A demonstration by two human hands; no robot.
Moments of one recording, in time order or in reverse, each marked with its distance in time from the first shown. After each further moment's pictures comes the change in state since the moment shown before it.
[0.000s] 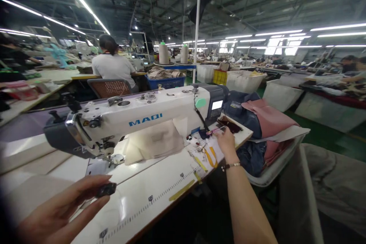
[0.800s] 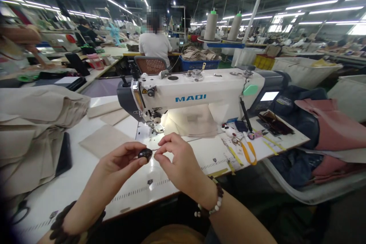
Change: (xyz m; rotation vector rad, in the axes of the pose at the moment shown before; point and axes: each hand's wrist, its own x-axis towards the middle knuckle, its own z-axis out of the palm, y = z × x) left_hand -0.012 0.006 -0.007 -0.408 0.036 -0.329; right_hand -0.150 -0.160 0.087 0.414 -0.830 -0.393
